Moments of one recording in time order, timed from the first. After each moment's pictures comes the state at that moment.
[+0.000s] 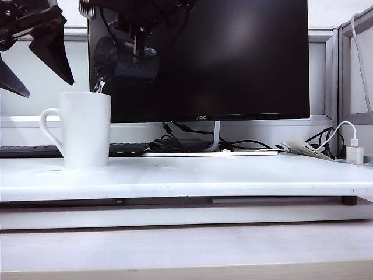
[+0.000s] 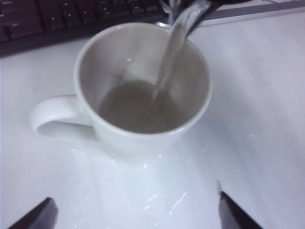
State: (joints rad) left arm -0.22 1.17 0.92 -0.40 0.16 -0.06; right arm 0.76 1.96 1.62 0.42 0.02 -1.53
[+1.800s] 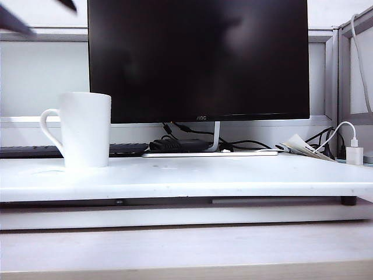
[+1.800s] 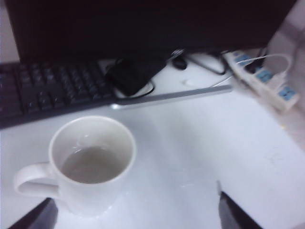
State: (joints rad) left arm -0.22 0.96 0.92 -0.32 0.28 -0.16; right arm 0.57 1.31 1.50 0.09 0.29 -0.12
